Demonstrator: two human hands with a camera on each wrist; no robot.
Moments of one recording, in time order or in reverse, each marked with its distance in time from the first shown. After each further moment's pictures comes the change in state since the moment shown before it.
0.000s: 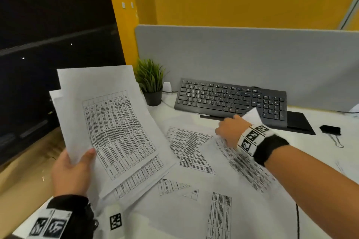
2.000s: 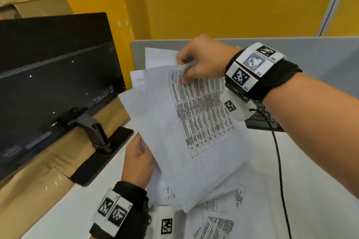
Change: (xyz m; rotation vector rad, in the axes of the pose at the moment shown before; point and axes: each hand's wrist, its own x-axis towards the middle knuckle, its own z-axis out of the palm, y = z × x) left_hand -0.069 0.047 0.084 -0.175 -0.531 0.290; right_hand -0.077 0.032 -0.191 0.589 0.689 -0.135
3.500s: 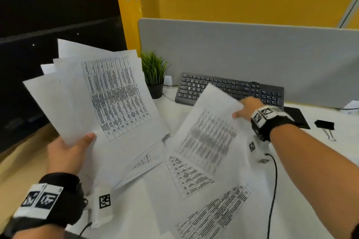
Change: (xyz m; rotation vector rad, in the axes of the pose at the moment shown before) left_hand 0.004 -0.028 -0.131 0.264 0.506 -0.350; right_hand -0.066 0.144 0.158 0.044 -0.310 0.861
